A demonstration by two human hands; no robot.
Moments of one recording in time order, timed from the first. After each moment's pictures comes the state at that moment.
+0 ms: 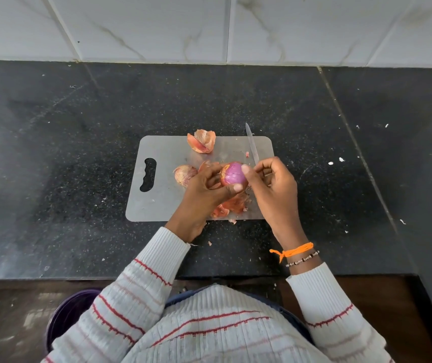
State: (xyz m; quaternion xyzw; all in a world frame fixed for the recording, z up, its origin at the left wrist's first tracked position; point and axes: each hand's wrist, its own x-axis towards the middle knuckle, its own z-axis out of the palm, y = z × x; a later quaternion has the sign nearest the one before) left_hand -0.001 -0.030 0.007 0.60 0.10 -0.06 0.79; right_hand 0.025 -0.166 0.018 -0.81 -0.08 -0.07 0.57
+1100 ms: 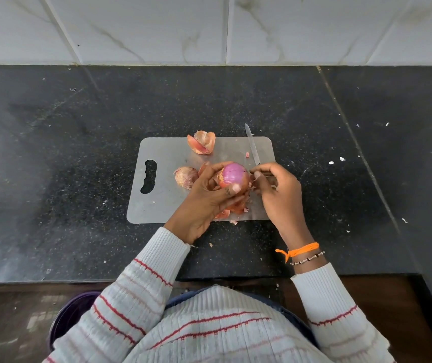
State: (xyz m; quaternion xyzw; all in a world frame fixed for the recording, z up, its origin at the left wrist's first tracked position) left_hand -0.002 -0.030 0.013 0.48 0.09 -0.11 0.87; right_hand 0.031 -0.176 0.011 -0.85 -0.07 -0.05 0.52
